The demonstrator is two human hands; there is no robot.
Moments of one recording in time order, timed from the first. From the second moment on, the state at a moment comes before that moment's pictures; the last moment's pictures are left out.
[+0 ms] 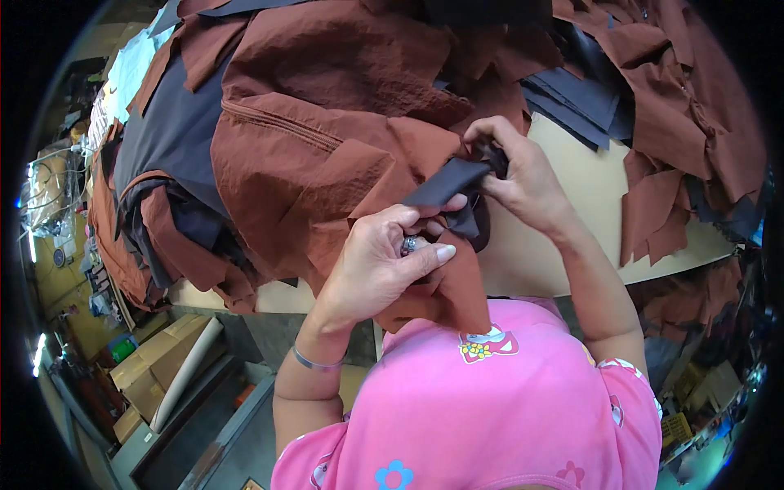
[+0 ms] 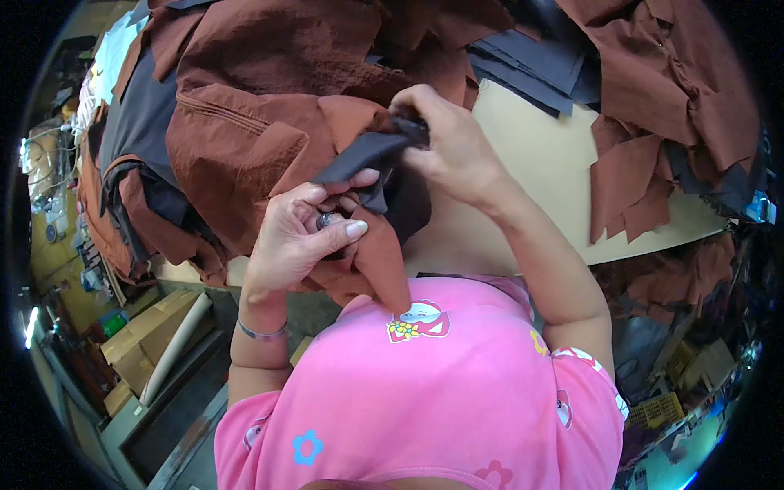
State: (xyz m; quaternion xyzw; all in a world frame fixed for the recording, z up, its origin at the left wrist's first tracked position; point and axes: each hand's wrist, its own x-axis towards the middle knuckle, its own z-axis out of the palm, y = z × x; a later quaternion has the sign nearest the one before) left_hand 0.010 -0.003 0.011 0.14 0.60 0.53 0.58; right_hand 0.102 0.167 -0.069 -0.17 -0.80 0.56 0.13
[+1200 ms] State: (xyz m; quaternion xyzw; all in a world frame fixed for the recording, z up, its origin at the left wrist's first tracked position) left_hand 0.018 -0.004 -0.001 0.12 0.55 0.59 0.58; right_hand 0.154 0.125 -0.009 -0.04 -0.98 0.14 0.15
